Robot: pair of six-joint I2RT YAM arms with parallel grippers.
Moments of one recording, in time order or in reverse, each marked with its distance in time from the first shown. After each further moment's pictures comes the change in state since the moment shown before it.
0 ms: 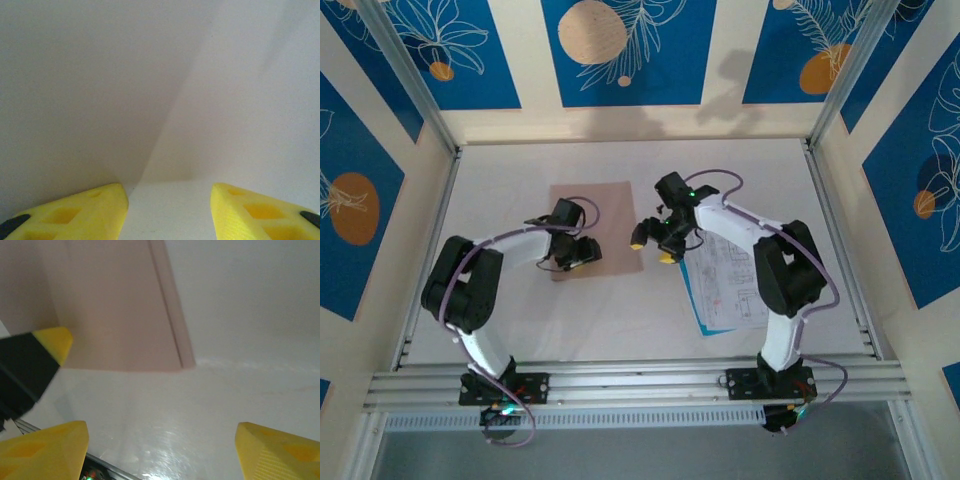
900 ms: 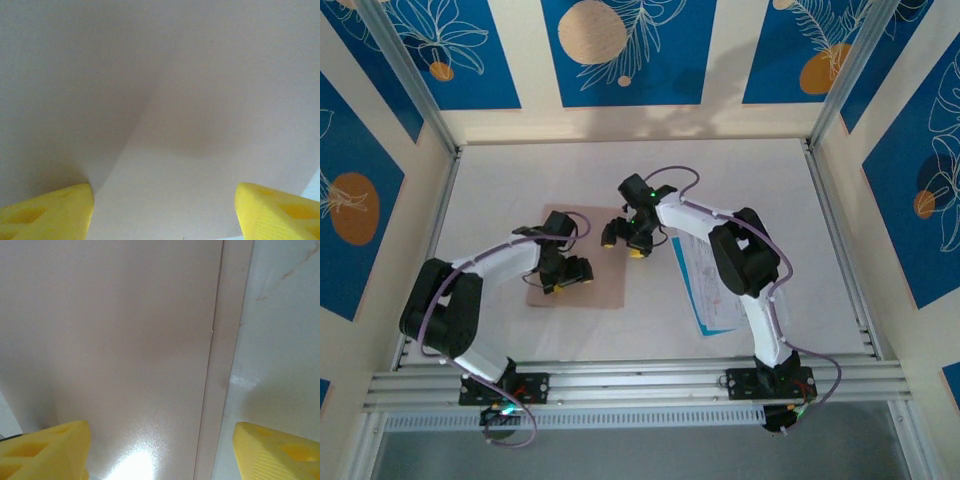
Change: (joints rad) left arm -0.012 -0.196 -0.057 -0.303 -0.030 -0.023; right arm 0.111 0.307 0.273 0.055 0.032 -0.020
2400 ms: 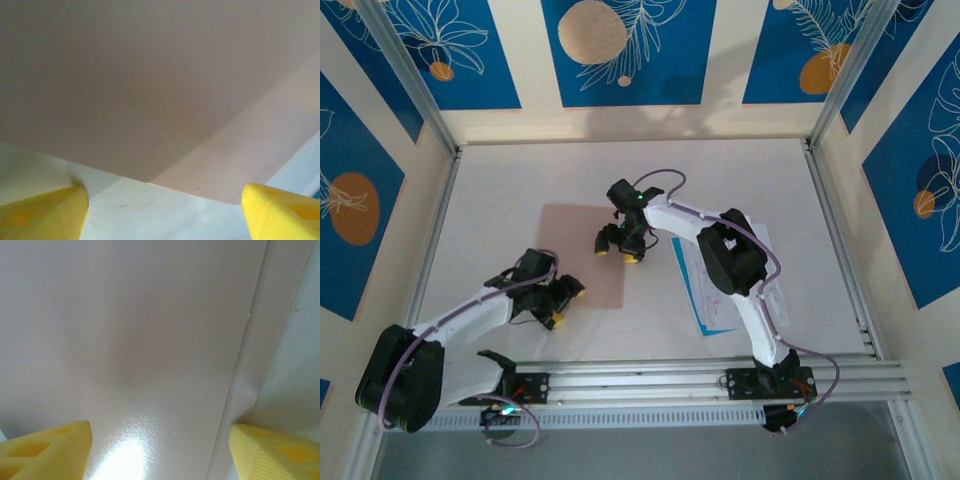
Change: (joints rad) left arm 0.001 -0.397 -0.454 0.303 0.117 -0.607; right arm 0.045 0.071 0.090 -0.081 0.014 -0.007
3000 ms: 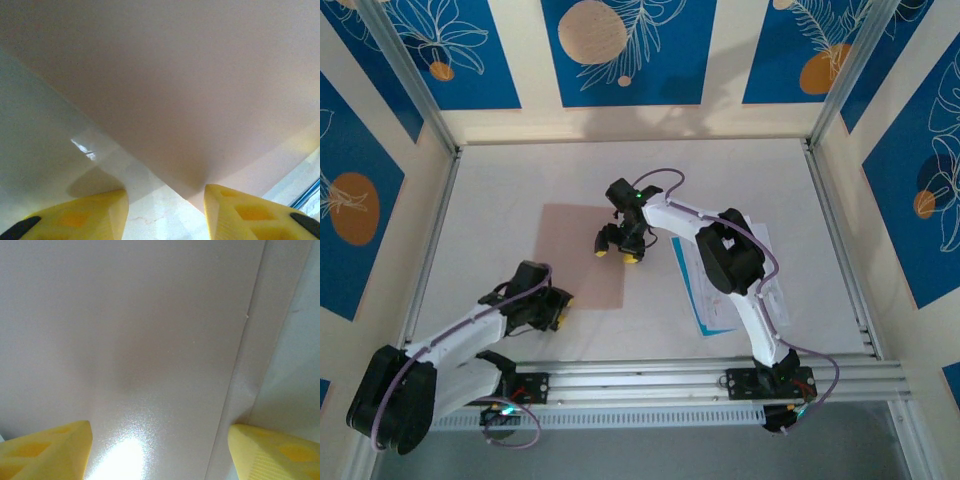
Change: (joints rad) left arm 0.002 -0.092 -0.123 0.089 -0.043 -0.212; right arm 0.000 0.020 0.032 -0.035 0.002 0.000
